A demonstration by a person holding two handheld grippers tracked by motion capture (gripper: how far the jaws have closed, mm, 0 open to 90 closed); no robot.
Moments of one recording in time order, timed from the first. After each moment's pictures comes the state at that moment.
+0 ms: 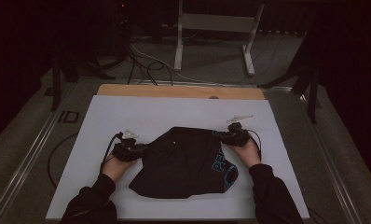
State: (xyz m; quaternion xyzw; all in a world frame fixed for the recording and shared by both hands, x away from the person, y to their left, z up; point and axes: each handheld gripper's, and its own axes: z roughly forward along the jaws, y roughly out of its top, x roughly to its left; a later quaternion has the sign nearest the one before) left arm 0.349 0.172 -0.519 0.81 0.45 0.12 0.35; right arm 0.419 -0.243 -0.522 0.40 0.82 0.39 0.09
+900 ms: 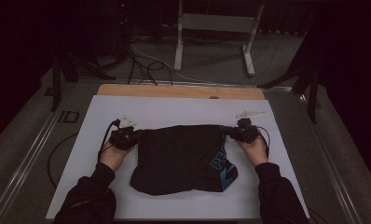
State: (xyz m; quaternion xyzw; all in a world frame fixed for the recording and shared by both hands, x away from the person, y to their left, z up) left arm 0.372 0.173 -0.473 0.81 0.43 0.18 0.37; right arm 0.415 -0.263 -0.492 0.42 0.80 0.41 0.11
